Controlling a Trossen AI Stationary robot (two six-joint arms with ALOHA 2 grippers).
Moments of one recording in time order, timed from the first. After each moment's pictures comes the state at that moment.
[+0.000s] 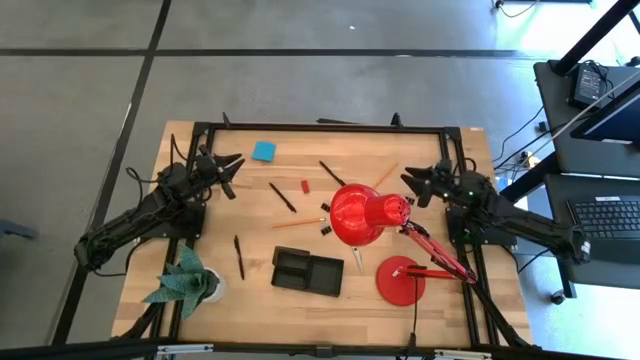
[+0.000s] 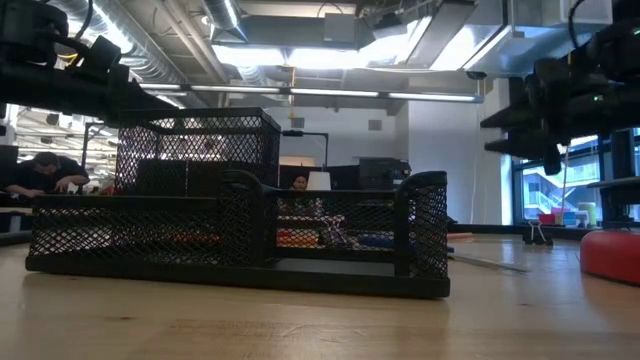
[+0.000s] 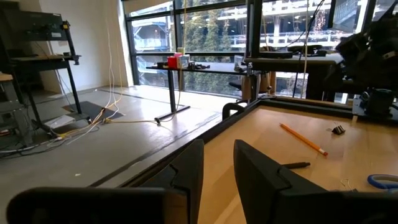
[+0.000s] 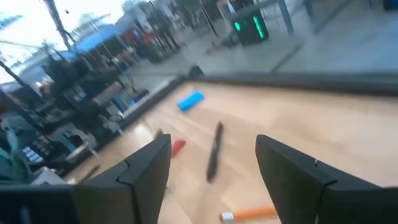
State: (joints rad) left arm 0.63 0.01 0.01 0.03 -0.02 0.02; right arm -0.44 0.16 0.01 0.03 0.06 0.55
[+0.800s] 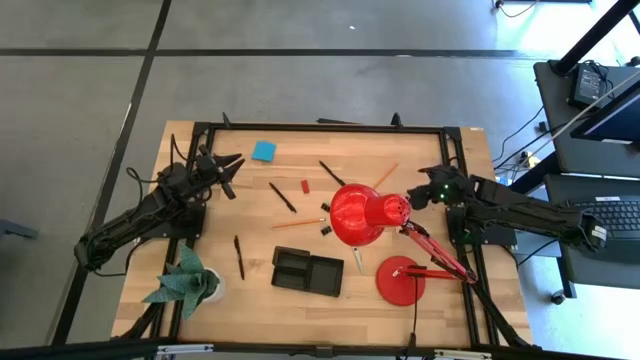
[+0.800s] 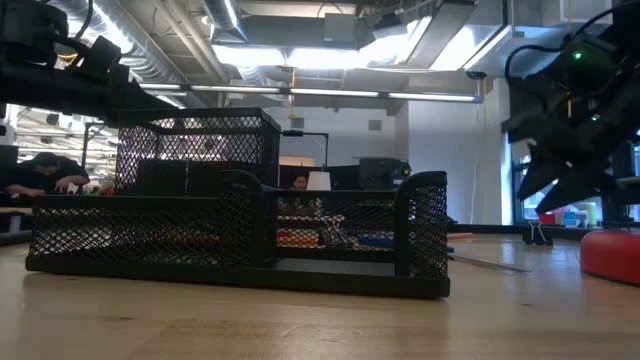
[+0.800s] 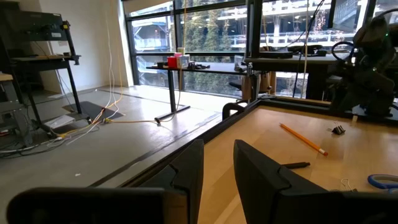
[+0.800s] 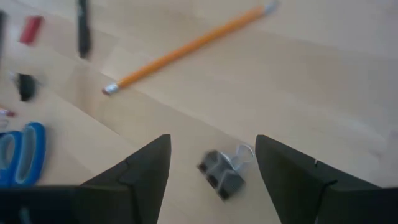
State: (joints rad) left arm 0.63 0.01 0.01 0.03 -0.02 0.02; right arm -0.44 0.49 0.22 -0.57 0.12 0.71
